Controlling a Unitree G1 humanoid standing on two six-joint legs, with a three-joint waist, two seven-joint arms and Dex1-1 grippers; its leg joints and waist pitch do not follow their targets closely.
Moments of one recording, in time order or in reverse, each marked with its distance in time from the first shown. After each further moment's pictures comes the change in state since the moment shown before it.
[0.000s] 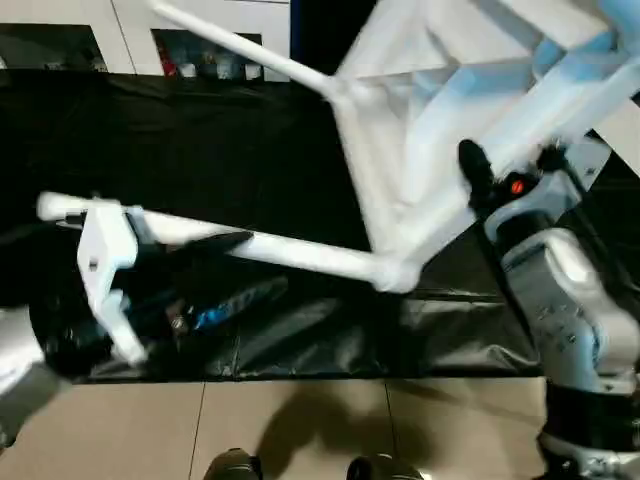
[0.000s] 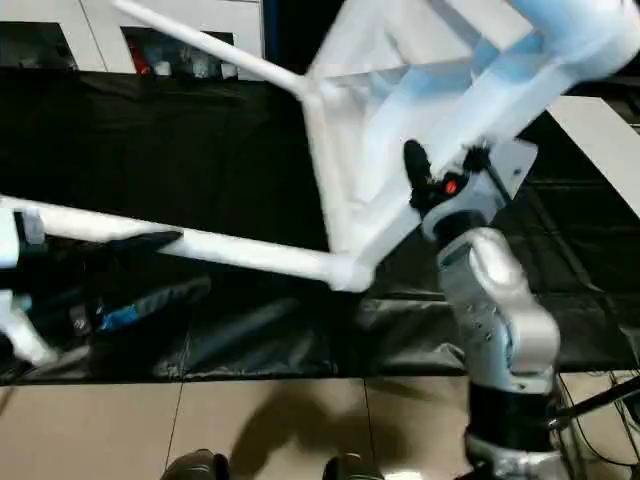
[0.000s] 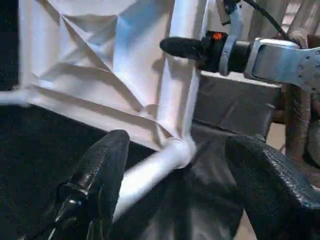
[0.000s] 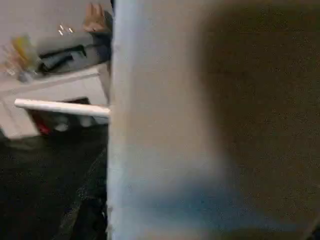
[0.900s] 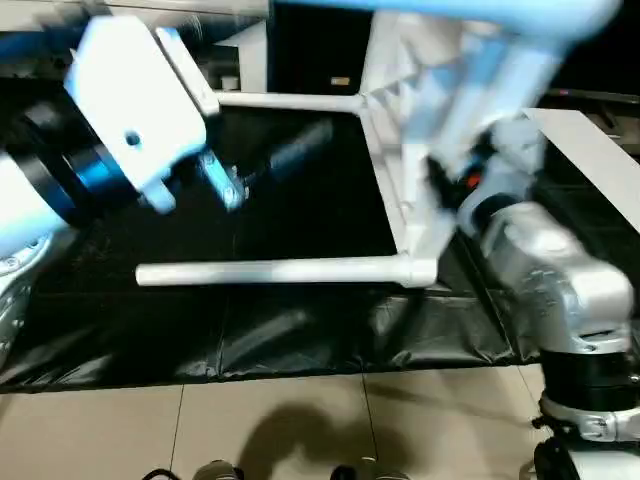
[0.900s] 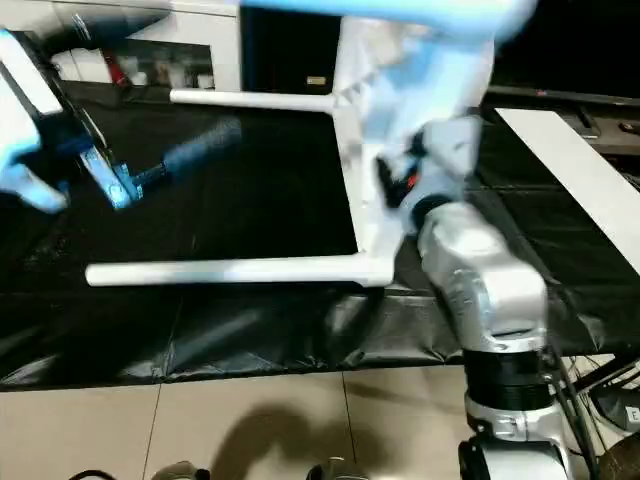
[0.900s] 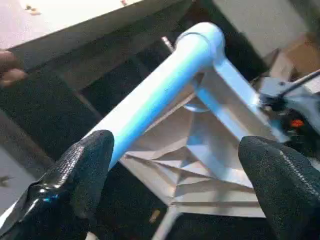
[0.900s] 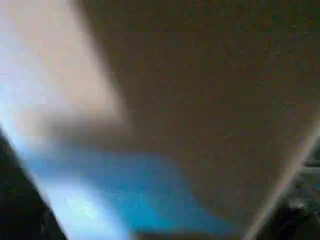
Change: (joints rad) left arm -0.547 0.083 -0.213 0.075 0.512 -0.224 0.089; right arm -0.108 -0.018 0.127 0.117 -0.109 0.194 0.040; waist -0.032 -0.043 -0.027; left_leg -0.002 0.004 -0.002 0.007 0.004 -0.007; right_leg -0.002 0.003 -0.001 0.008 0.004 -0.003
